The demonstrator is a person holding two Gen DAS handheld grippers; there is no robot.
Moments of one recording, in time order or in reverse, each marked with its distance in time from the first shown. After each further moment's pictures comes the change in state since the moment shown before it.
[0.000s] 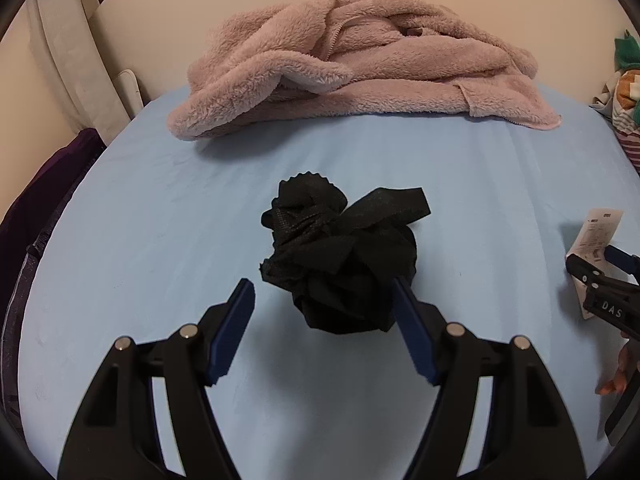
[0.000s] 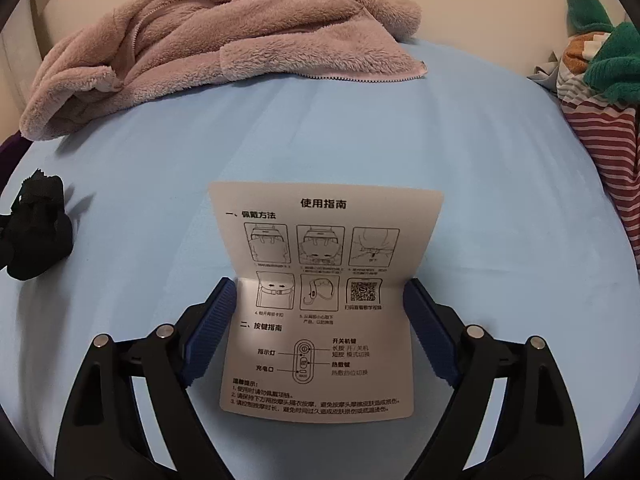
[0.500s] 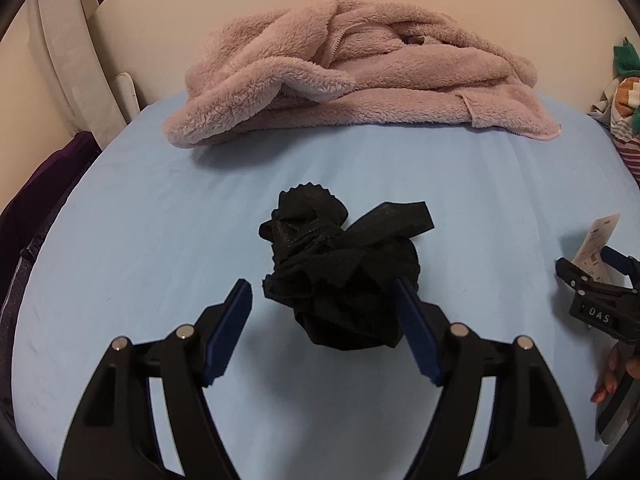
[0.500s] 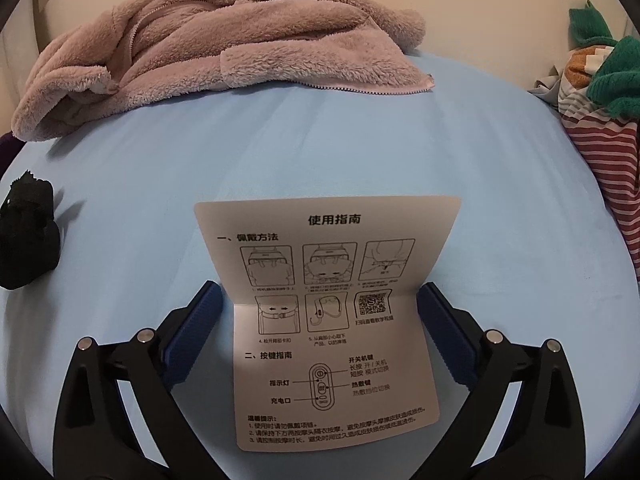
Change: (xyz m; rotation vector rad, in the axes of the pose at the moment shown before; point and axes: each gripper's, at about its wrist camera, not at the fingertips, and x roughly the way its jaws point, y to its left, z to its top) left arm 0.007 0.005 0.005 -0.006 -0.026 -0.015; right arm 0.008 0.010 0.006 -0.024 -0.029 -0.025
